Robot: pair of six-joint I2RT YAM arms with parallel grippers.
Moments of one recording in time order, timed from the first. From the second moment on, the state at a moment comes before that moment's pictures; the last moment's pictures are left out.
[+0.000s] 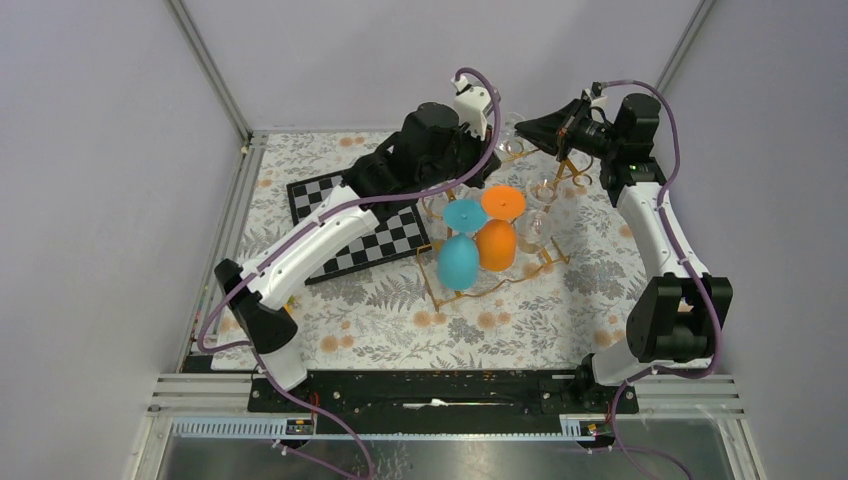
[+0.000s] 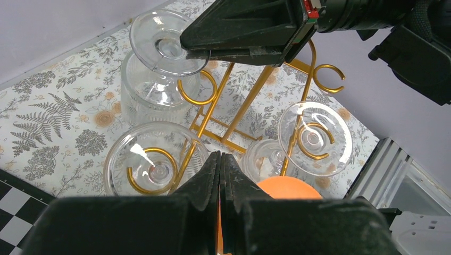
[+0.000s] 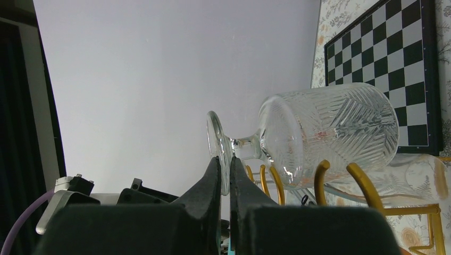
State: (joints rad) left arm -0.87 1.73 1.97 -0.54 0.02 -0.25; right arm -0.02 1.53 1.36 0.07 -0.97 1.37
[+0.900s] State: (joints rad) left arm -0.87 1.62 1.85 -0.43 0.02 -0.26; right arm -0.02 1.53 1.39 0.15 -0.97 1.39
